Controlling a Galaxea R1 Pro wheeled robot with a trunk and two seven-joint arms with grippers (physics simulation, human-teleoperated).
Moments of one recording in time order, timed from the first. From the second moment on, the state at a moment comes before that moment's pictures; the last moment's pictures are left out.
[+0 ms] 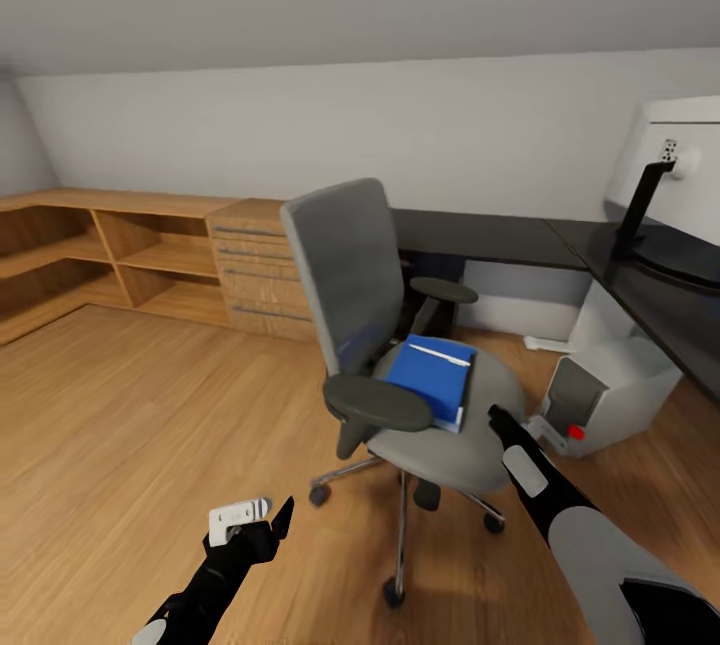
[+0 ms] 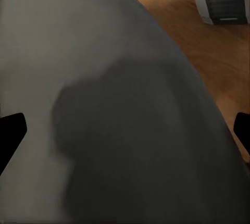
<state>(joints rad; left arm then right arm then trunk) -0.04 0.28 -0.53 -1.60 0.71 0.06 0.38 -0.79 -0.05 -0.12 -0.40 -0.71 -0.14 -0.19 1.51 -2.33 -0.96</state>
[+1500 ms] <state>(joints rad) -0.04 0.28 -0.54 -1.60 0.71 0.06 0.43 -0.79 -0.05 -0.12 -0.44 -0.72 -0.14 -0.19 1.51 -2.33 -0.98</state>
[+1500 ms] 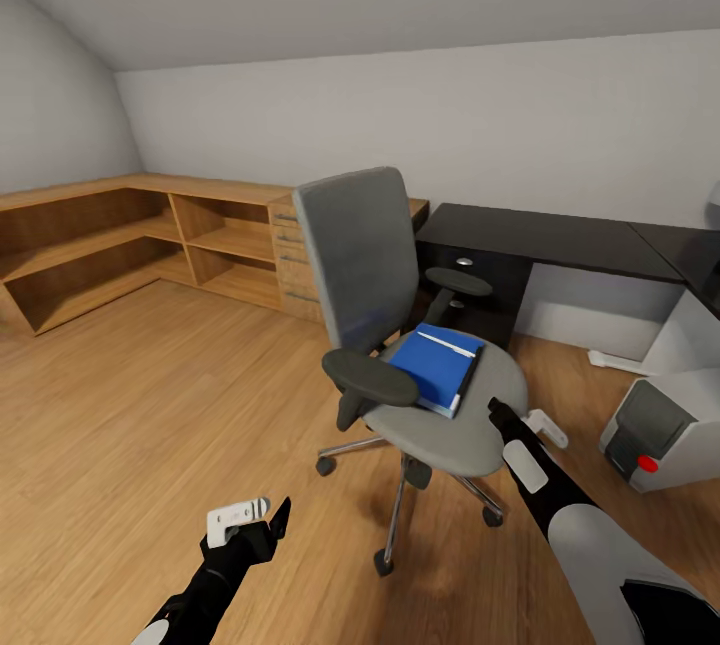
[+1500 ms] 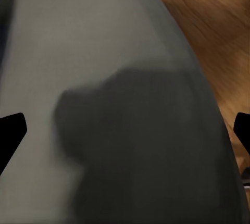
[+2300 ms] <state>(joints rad) -0.04 0.28 -0.54 -1.60 0.71 0.06 0.43 -0.79 -0.15 -0.15 -0.46 -0.96 0.12 -0.16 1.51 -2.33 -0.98</state>
